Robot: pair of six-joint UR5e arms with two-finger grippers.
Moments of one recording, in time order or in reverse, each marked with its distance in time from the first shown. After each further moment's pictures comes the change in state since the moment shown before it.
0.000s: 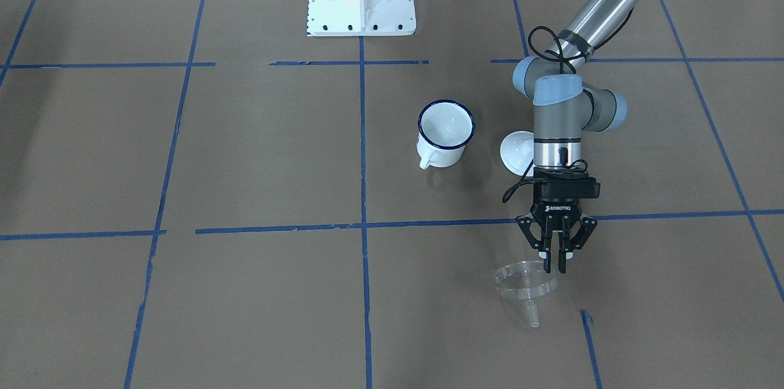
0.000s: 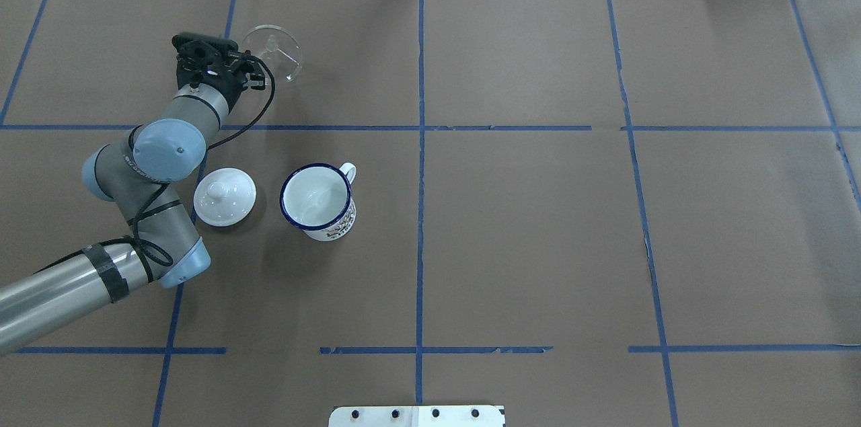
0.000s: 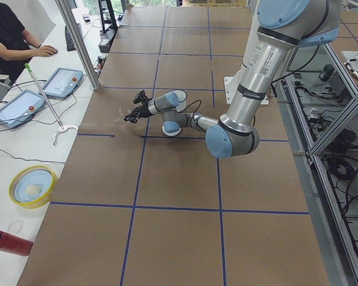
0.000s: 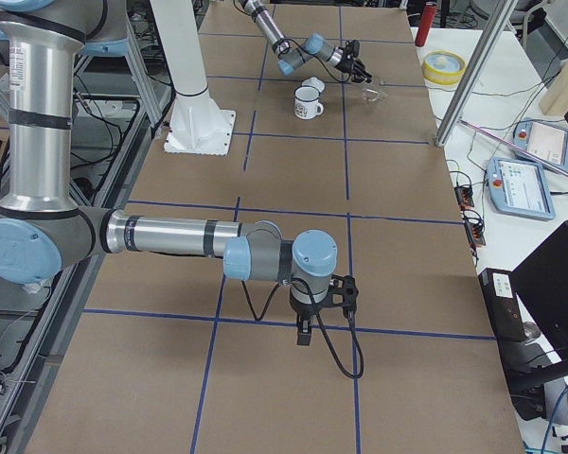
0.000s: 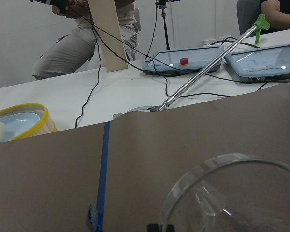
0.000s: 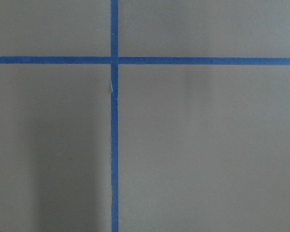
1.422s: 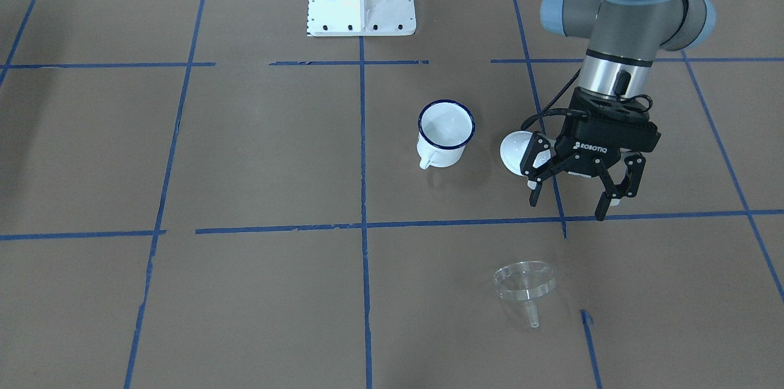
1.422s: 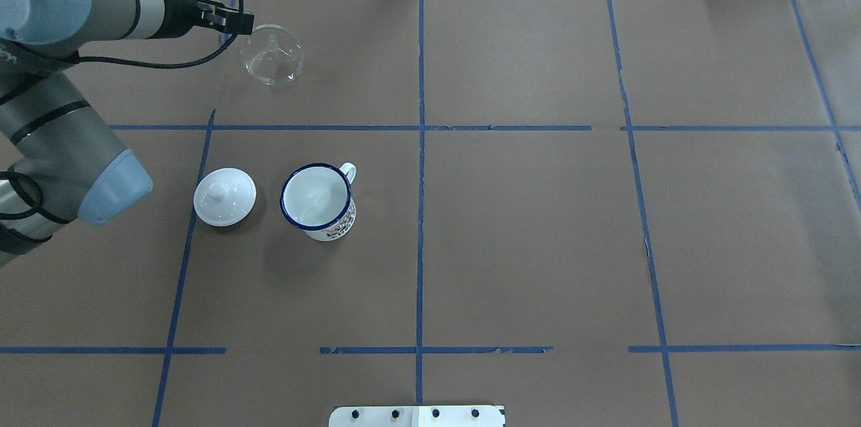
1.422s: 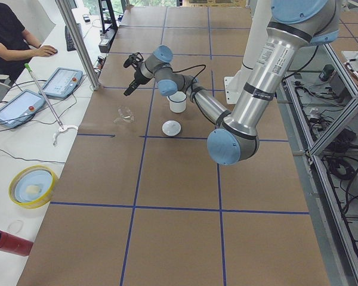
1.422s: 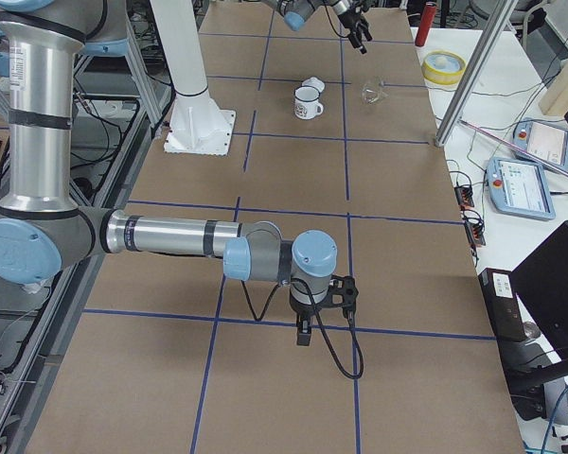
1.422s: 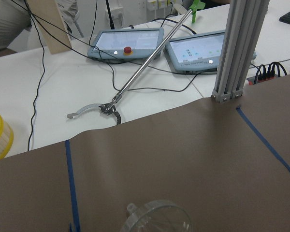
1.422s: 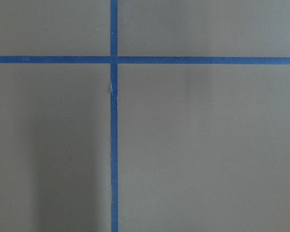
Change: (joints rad) left arm -0.231 0.036 -0.588 0.671 -0.634 0.147; right arm 0.000 0.000 -0.001 0.000 0.000 0.000
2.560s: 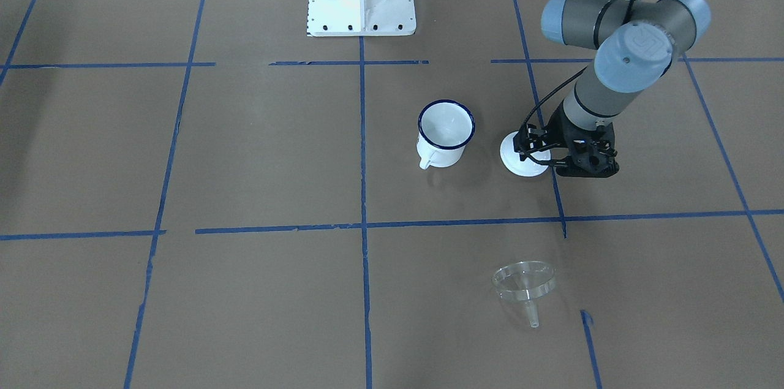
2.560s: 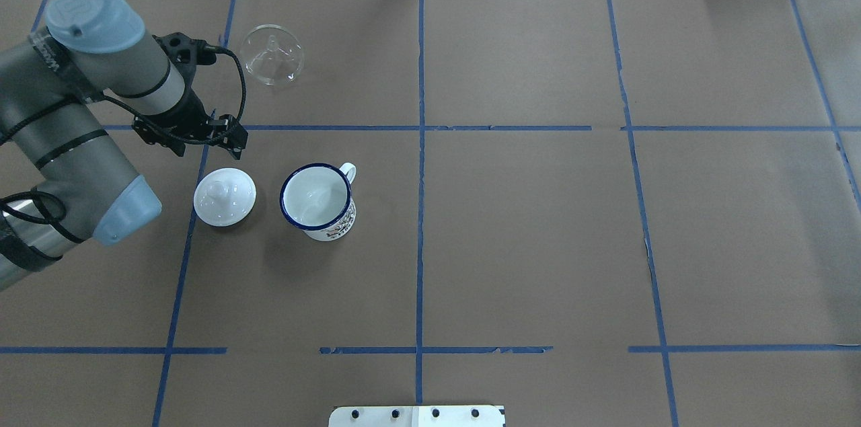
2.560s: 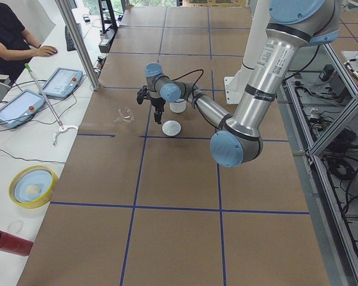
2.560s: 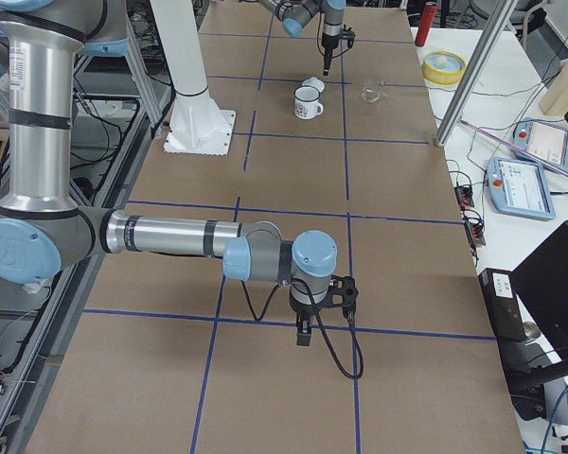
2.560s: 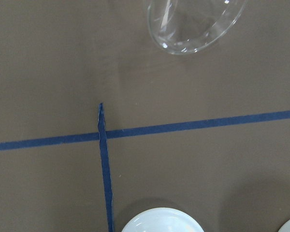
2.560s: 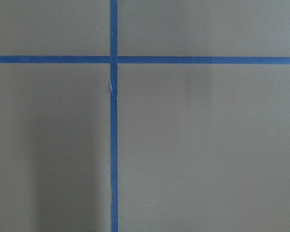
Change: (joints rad) left arm 0.070 0.037 0.108 0.339 -0.441 -0.144; right arm 0.000 0.000 -0.001 0.000 0.000 0.000
